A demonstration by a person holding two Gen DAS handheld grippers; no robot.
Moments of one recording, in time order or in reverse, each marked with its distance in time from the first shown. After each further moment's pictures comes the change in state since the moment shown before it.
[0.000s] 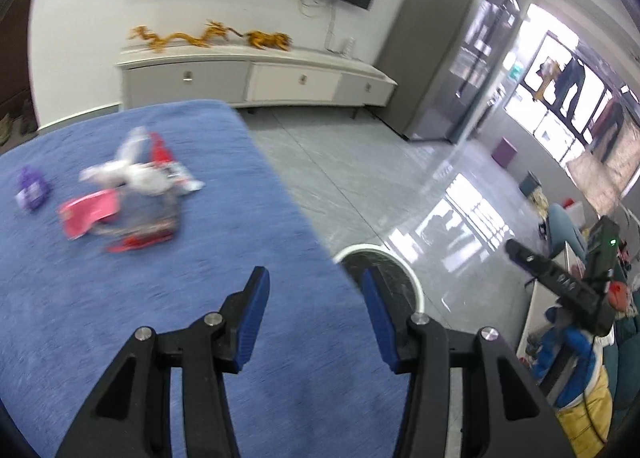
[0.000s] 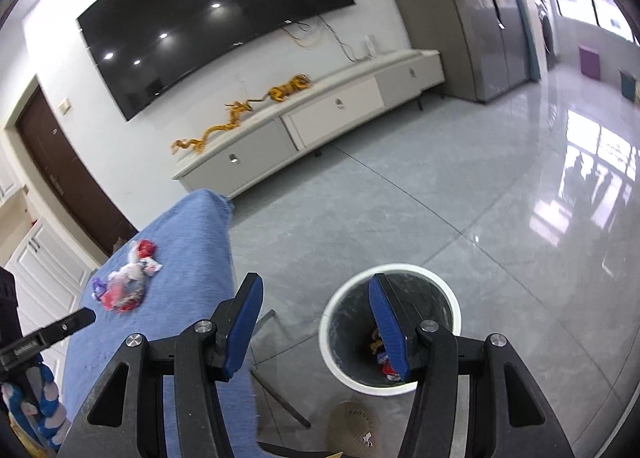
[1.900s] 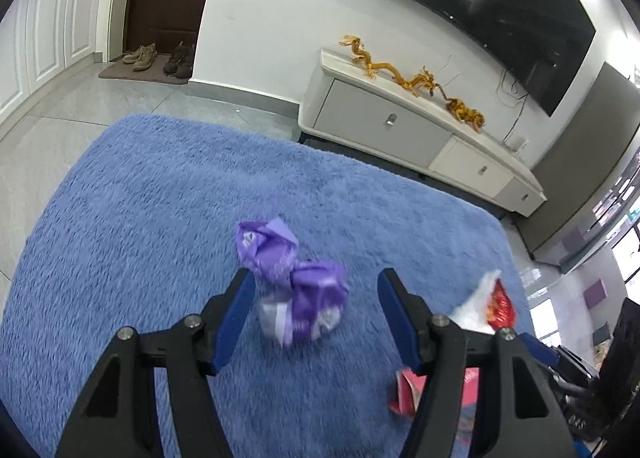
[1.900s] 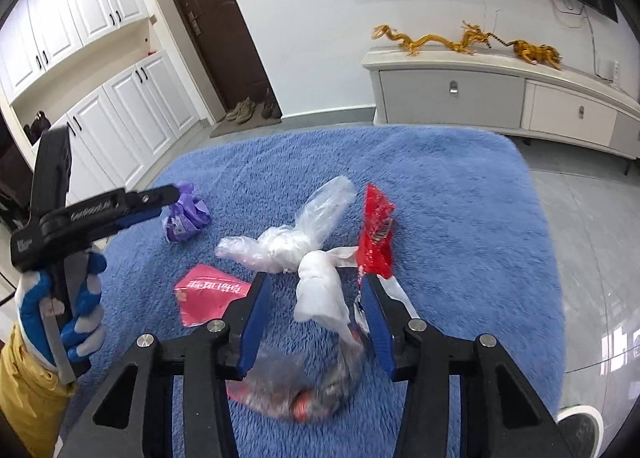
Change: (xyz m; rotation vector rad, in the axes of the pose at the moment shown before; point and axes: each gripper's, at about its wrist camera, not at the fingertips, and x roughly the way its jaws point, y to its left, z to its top) left arm 0.028 0.321 0.079 -0.429 -0.142 0.368; right arm 0.272 0.323 -0.022 -0.535 0.332 0.413
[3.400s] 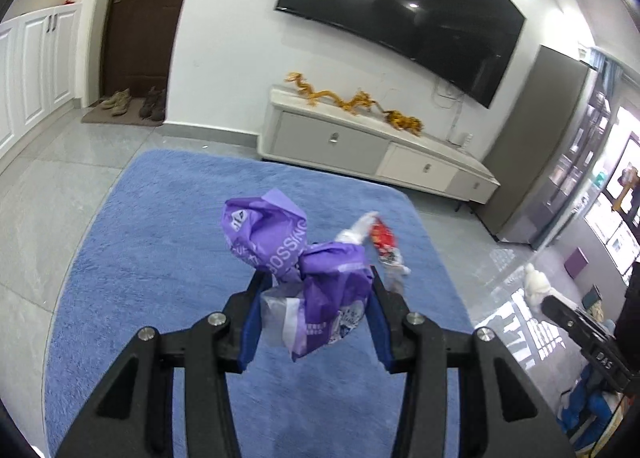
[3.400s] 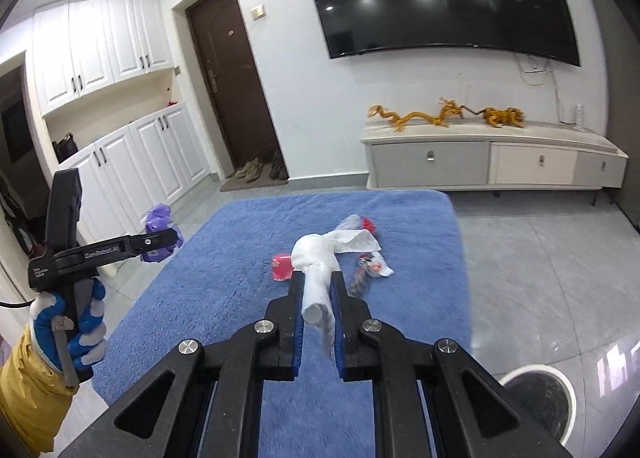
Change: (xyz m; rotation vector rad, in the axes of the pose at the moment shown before) left arm -0.207 -0.055 -0.089 0.145 -0.111 -0.121; right arm -0.216 0.053 -0.079 -0.017 -0.268 -0.048
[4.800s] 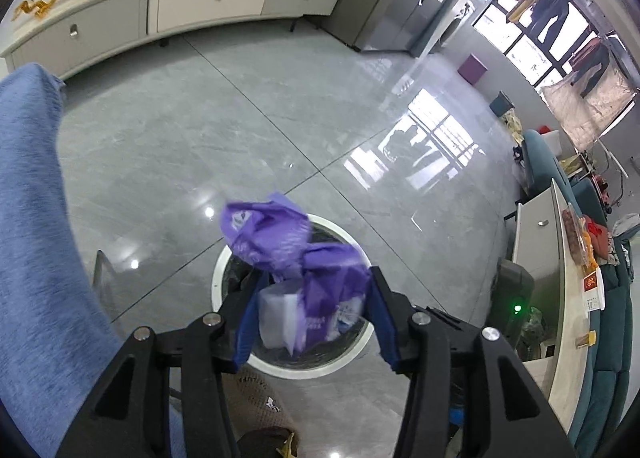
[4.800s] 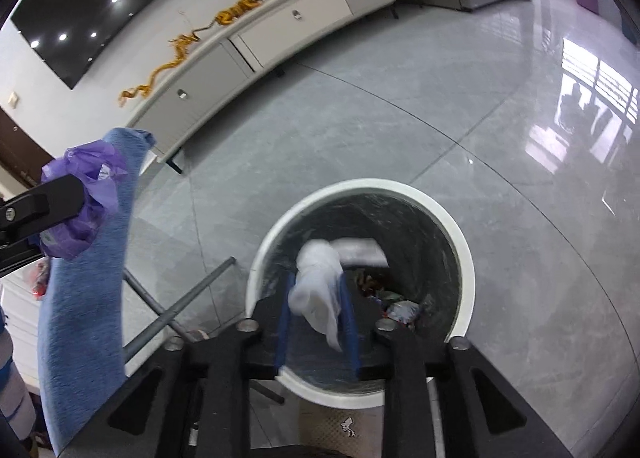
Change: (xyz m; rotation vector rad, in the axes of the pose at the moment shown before) left arm 0.267 -0.407 -0.146 0.423 0.589 -0.401; right arm -0.027 -0.325 -0.209 0.694 0.200 -0.395
